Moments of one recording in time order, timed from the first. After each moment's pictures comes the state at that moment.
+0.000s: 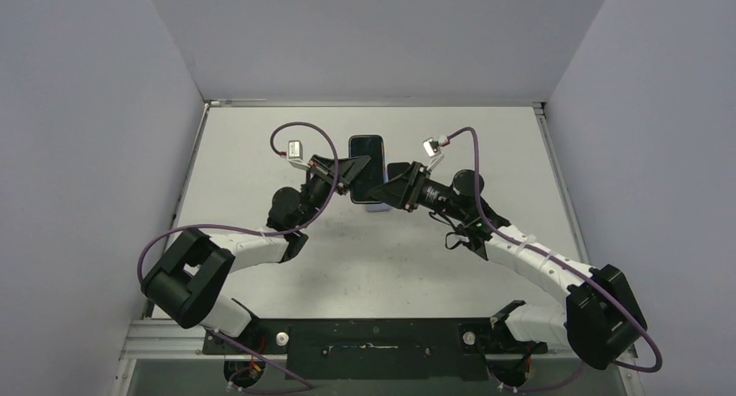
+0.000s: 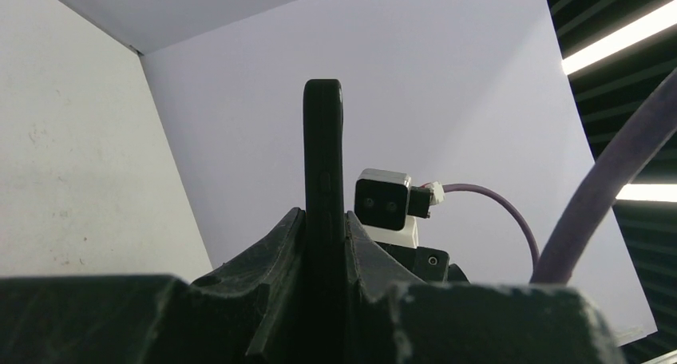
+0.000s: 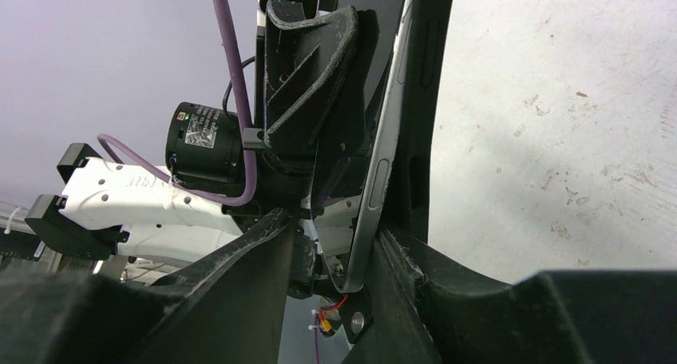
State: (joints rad) left arm -0.64 1.48 0.57 1.23 0.05 -1.42; right arm 0.59 1.22 0.67 0.54 -0.54 0.99
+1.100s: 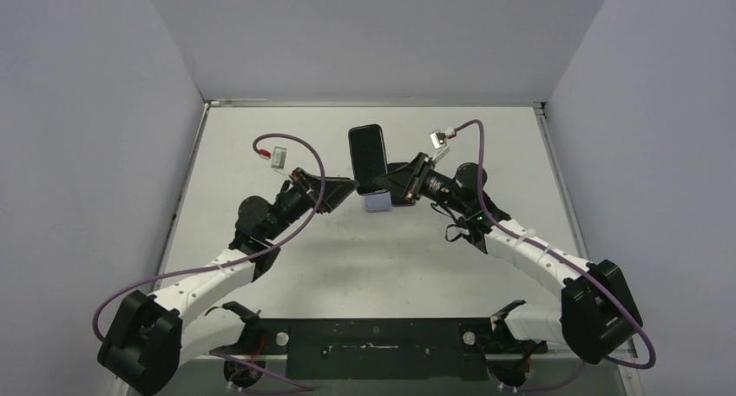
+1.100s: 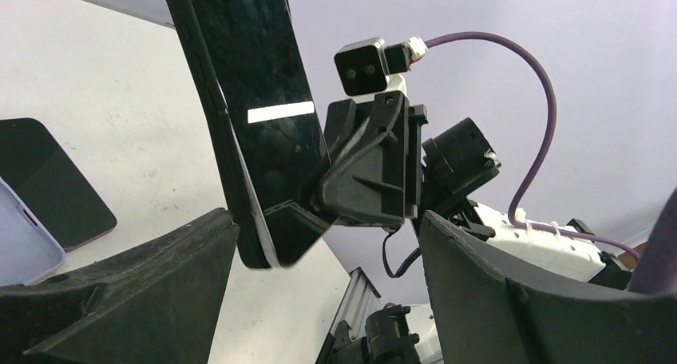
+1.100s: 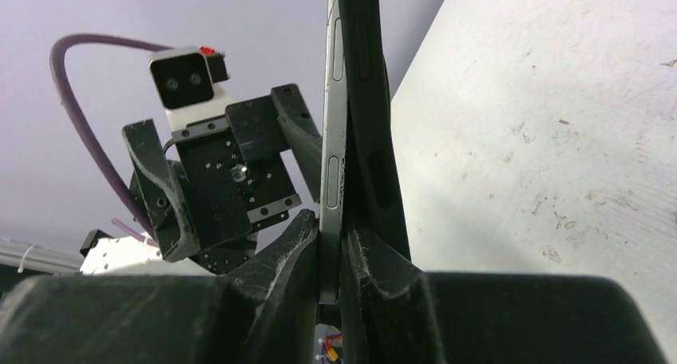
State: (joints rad) left arm -0.53 1.10 0.47 0.90 0.34 -1.07; right arm 0.54 1.26 0.71 0.57 -0.54 1.04
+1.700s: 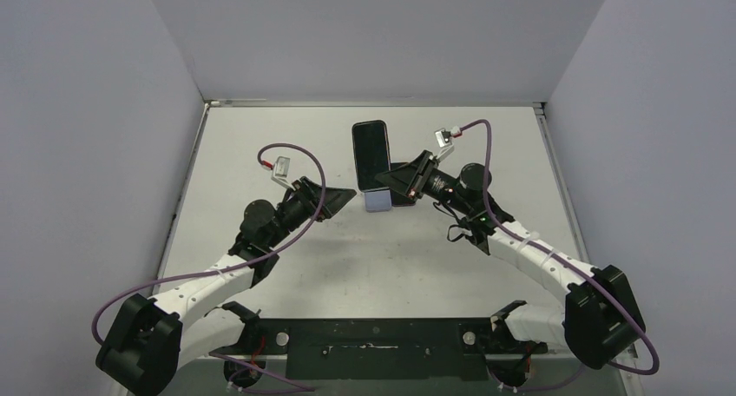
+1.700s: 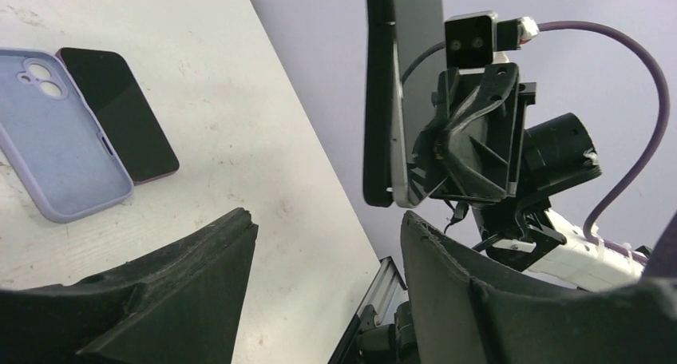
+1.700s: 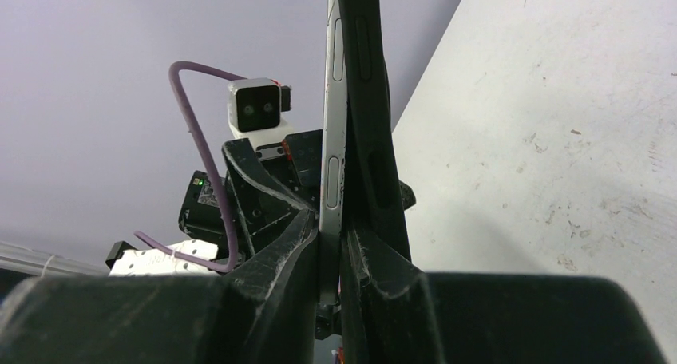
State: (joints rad) left arm -0.53 1.05 0.40 0.76 0.28 -1.04; right arm 0.53 1.23 0.71 0.57 -0.51 1.09
